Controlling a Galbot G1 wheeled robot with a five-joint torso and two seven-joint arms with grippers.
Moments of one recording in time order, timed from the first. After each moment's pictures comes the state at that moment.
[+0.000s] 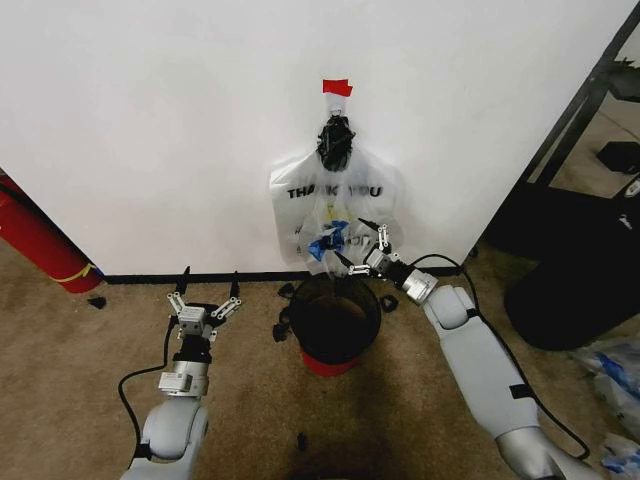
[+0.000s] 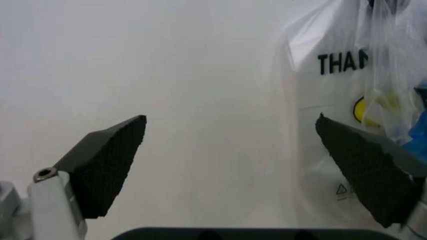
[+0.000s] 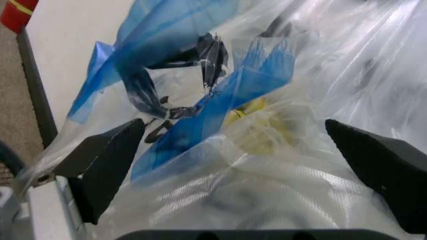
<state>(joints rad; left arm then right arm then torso) 1.34 -1.36 -0.54 -1.79 -0.05 -0.50 -0.02 -0.66 1.31 0.29 1.20 -0.28 0.62 -0.45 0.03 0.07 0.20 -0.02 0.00</state>
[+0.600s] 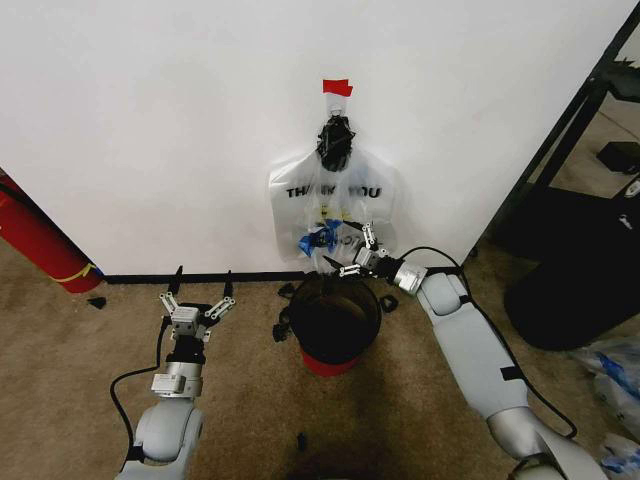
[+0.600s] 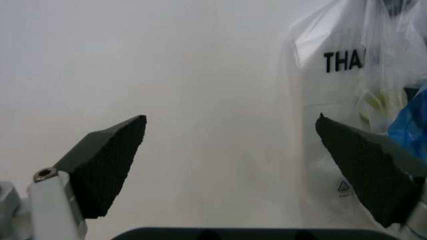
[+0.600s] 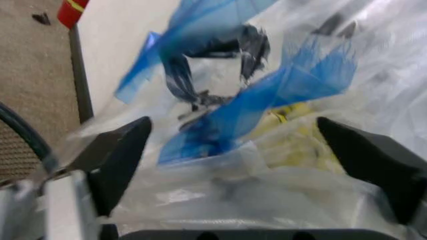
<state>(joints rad) 1.35 -1.35 -0.55 -1.80 -0.04 -0.50 -0.03 -0.59 1.33 0.27 1.14 -0.29 0.61 -0.60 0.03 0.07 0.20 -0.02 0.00</state>
